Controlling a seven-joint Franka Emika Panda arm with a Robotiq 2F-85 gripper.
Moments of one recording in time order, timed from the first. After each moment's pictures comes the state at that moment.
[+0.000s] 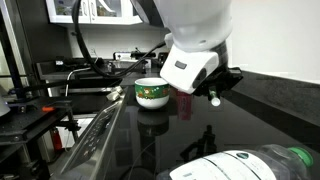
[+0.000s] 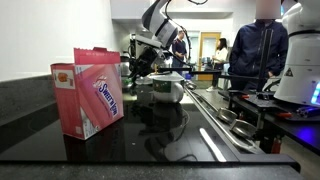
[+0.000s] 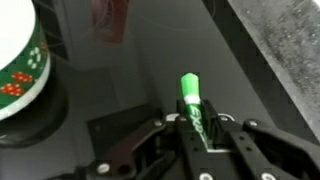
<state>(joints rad) -0.21 0.63 -0.11 -1.83 1.34 2.34 0.49</state>
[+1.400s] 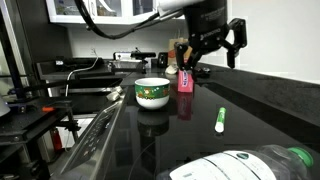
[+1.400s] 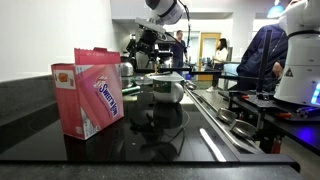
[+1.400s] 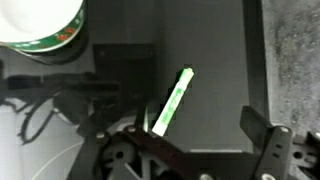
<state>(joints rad) -0.03 0.41 -0.23 -1.96 0.84 2.54 0.70</state>
